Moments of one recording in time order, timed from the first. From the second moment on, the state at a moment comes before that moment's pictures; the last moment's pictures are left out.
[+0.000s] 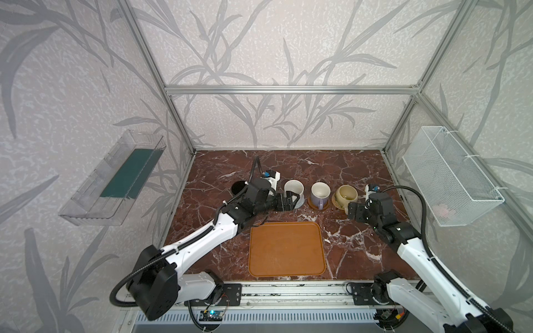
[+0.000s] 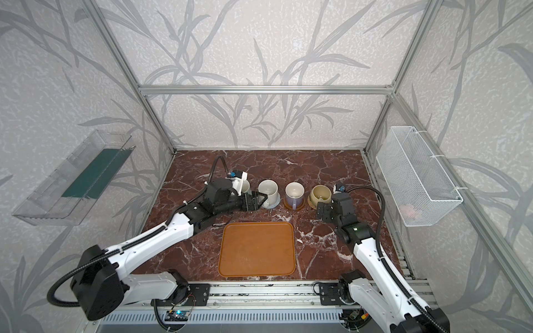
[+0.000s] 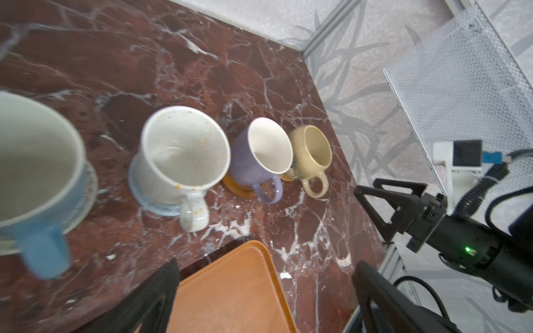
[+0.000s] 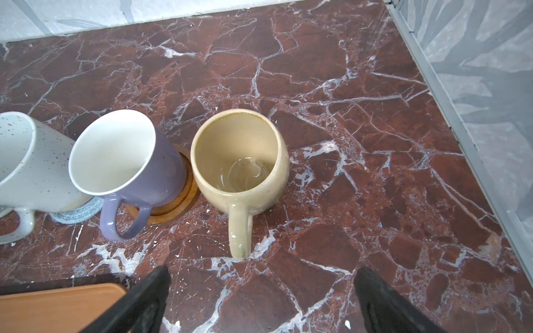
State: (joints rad) left arm -0.64 1.24 0.87 -0.14 0.17 -0.62; right arm 0.25 0.87 0.62 -0.46 0.22 0.29
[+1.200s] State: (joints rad) left arm -0.30 0.95 0.27 0.37 -0.50 0.00; right arm 0.22 1.15 0.29 0.35 0.35 0.00
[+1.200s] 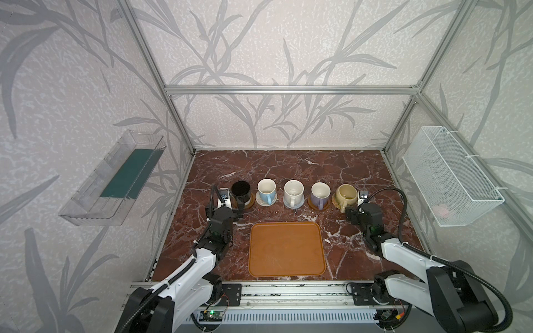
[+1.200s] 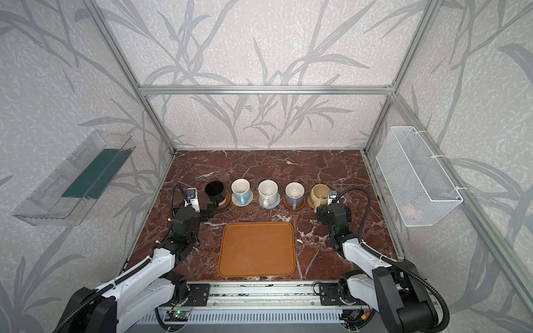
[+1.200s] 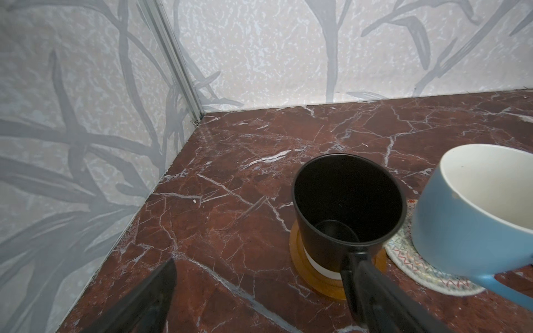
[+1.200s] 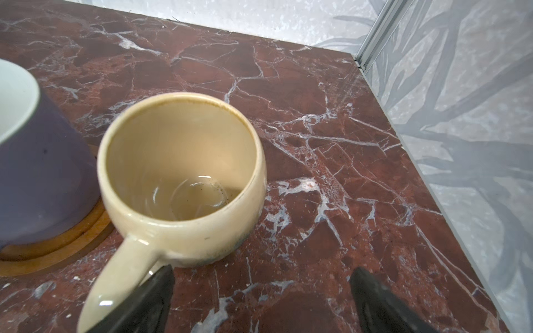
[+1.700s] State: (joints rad) left arm -0.18 1.11 0.25 0.56 -0.39 0.00; right arm 0.20 1.21 0.30 0.45 0.32 -0.04
